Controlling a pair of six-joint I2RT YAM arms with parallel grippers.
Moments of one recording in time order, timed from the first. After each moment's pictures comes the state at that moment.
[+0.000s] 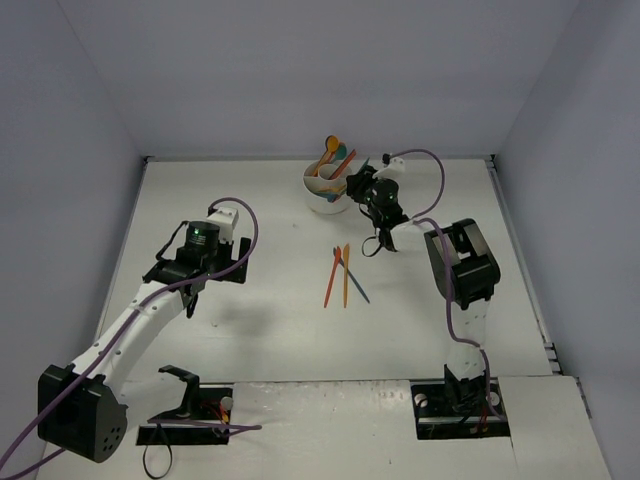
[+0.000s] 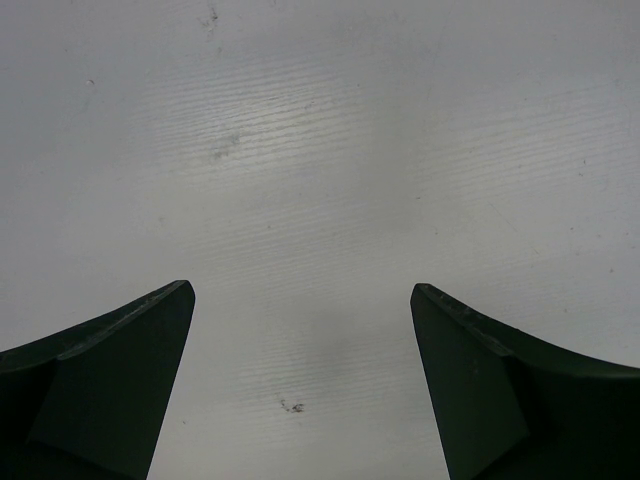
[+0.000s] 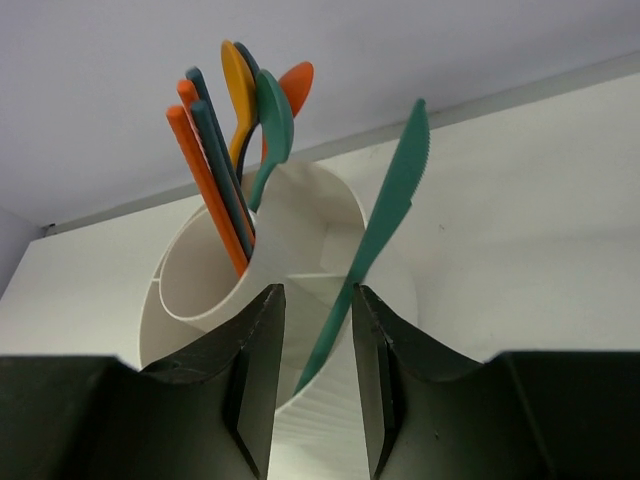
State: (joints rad) left arm -0.32 1.08 0.82 -0.51 -0.12 -0.07; right arm 0.37 2.08 1.17 0.81 0.13 0.54
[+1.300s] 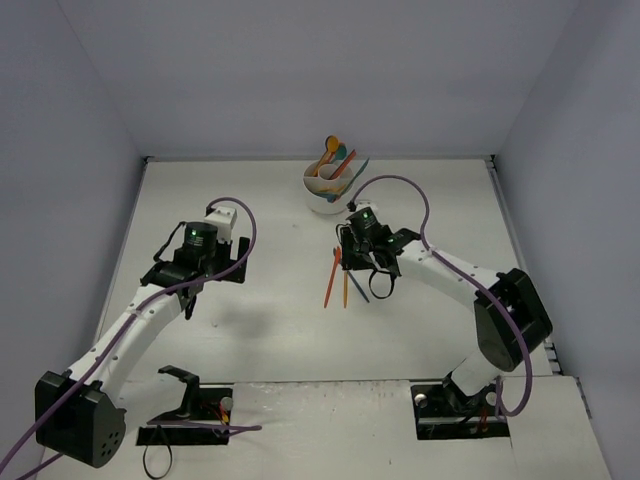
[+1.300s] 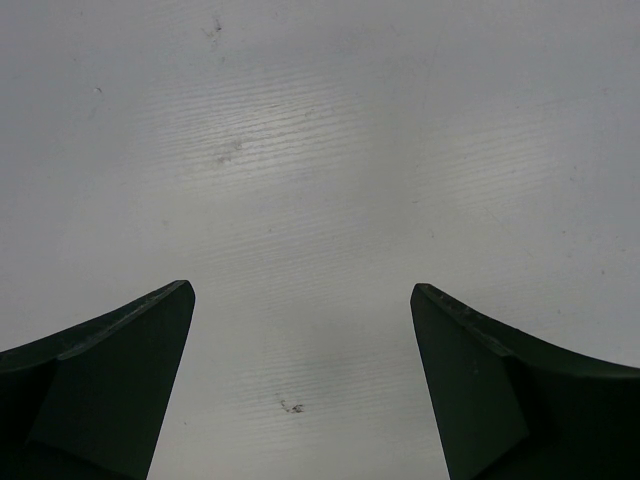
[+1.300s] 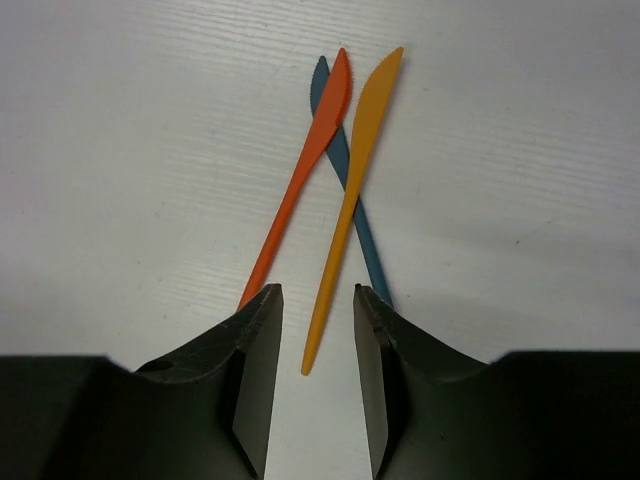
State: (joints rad) left arm -0.32 1.06 0.82 -0.51 -0.12 -0.07; right arm 0.63 1.57 1.05 -0.38 0.11 0.47
